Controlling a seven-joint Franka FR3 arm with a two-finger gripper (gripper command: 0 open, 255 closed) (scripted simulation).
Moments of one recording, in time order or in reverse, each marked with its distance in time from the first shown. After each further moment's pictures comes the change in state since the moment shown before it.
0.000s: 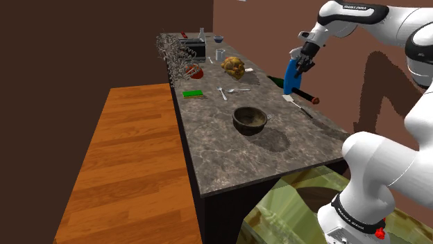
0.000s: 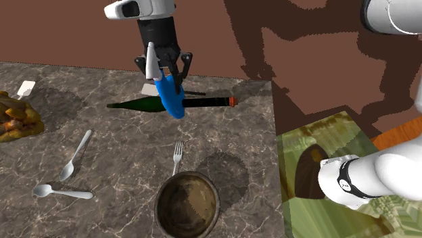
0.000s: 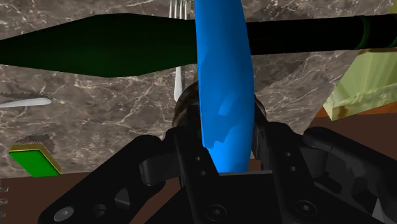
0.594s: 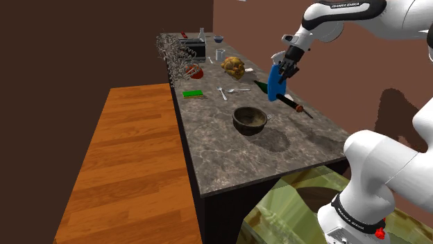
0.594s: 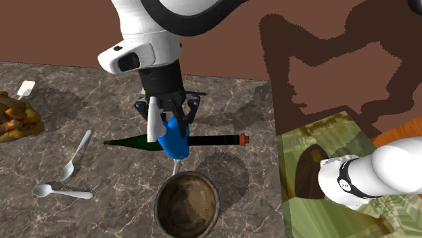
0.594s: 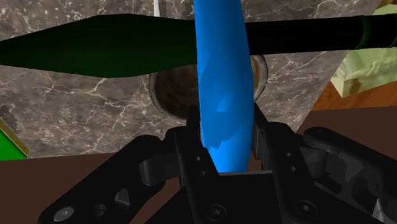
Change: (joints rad) arm -0.152 0.178 0.182 -0.370 0.135 0.219 0.092
